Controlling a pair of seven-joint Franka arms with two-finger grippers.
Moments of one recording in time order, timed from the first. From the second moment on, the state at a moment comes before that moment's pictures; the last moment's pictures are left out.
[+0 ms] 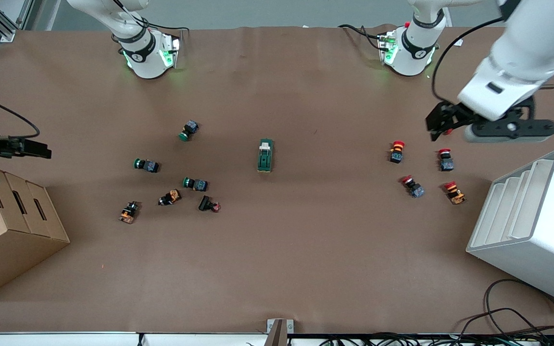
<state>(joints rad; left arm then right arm) 0.02 0.03 -0.29 -1.53 0.06 1.61 -0.21 0.00 0.21 -0.10 -1.42 0.00 1.43 -0.07</state>
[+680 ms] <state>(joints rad) -0.04 -0.09 -0.11 -1.63 0.01 1.58 -0.09 0.00 -0.04 -0.10 -1.60 0.00 1.44 -0.07</state>
